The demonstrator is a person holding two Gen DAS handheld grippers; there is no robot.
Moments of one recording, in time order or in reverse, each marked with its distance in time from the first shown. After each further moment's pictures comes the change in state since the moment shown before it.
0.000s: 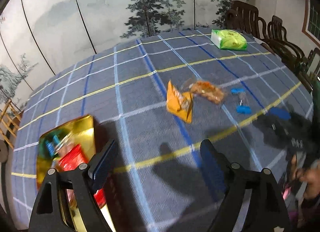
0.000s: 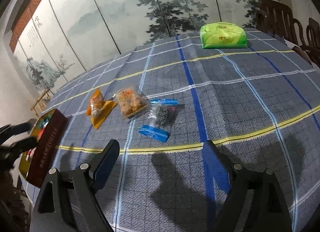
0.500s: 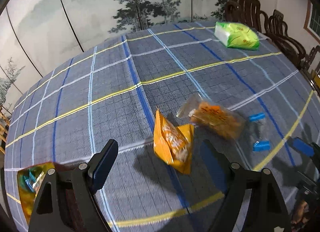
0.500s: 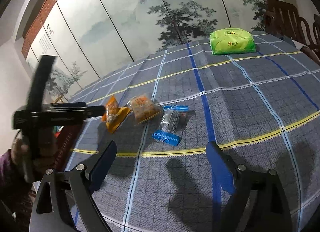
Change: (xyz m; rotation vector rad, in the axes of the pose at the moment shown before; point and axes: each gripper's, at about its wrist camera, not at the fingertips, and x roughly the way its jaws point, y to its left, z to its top) left arm 0.092 -0.017 0.063 0.034 0.067 -0.017; right arm -0.010 -0.004 -0.002 0.014 -0.052 0.109
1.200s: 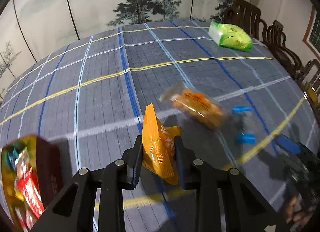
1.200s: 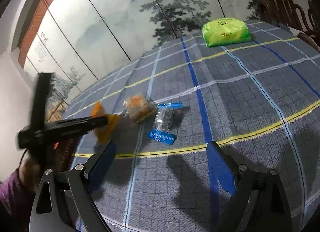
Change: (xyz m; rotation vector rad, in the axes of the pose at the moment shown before) left arm -0.019 -0.013 -0.032 -0.094 -0.003 -0.094; right arm 0.008 -0.012 0.004 0.075 0.039 -0.001
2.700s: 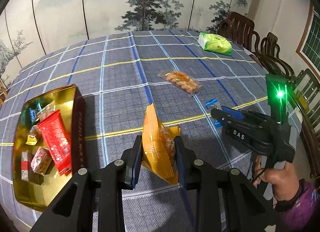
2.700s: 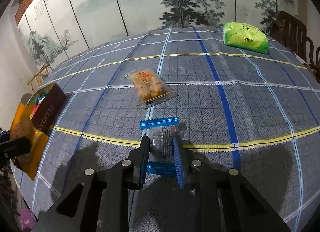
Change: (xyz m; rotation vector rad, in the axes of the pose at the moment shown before) left arm -0.102 0.005 -0.084 -0.055 -0.067 -0.025; right arm 0.035 0.053 -0.010 -0.223 0.106 -0.164
